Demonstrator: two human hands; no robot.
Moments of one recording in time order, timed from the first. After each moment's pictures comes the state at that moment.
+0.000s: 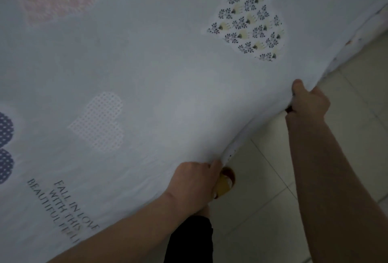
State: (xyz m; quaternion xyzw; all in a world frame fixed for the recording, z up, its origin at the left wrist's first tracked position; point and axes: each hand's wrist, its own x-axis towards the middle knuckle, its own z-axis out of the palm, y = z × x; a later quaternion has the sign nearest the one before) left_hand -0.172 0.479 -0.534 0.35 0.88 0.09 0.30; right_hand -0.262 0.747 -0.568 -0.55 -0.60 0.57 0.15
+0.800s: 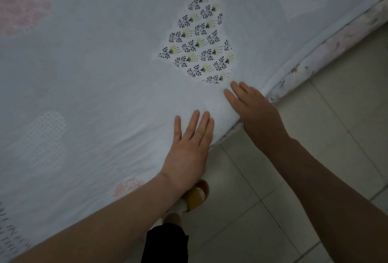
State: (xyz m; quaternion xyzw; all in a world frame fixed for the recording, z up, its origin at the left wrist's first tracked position) left_hand -0.232 0.607 -0.555 0.32 0.93 0.07 0.15; right_hand -0.270 0.825 -0.553 0.15 -0.99 0.07 -0.04
